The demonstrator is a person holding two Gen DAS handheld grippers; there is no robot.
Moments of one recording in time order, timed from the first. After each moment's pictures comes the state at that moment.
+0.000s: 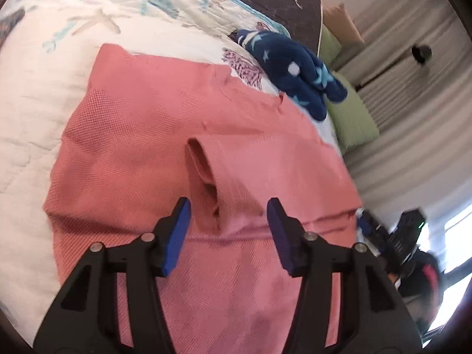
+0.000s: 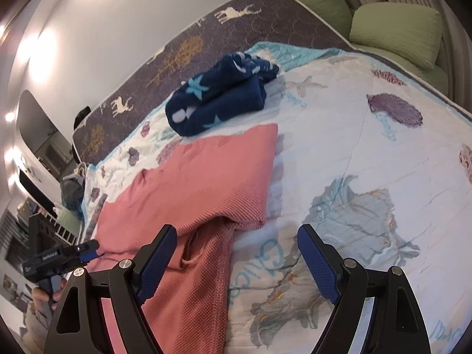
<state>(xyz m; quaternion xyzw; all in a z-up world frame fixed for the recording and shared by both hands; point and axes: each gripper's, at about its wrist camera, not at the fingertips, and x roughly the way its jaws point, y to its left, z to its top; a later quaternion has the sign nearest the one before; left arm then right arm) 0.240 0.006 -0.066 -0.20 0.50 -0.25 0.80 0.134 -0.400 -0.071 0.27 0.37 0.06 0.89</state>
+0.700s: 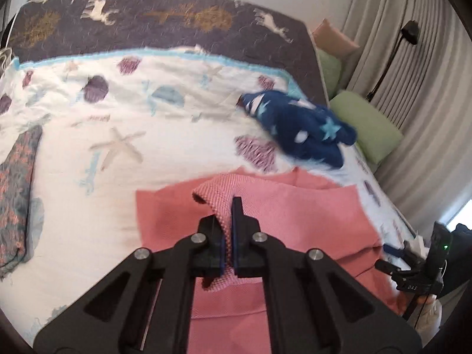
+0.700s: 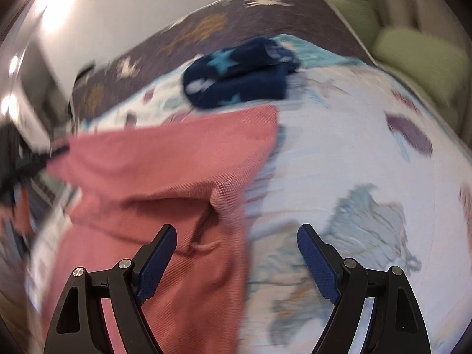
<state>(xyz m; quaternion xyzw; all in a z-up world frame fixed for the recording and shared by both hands) 0.271 0.008 0.010 -0.06 0.39 -0.20 0.90 0.144 -0.352 -0.062 0.13 0.41 0.07 0.90</state>
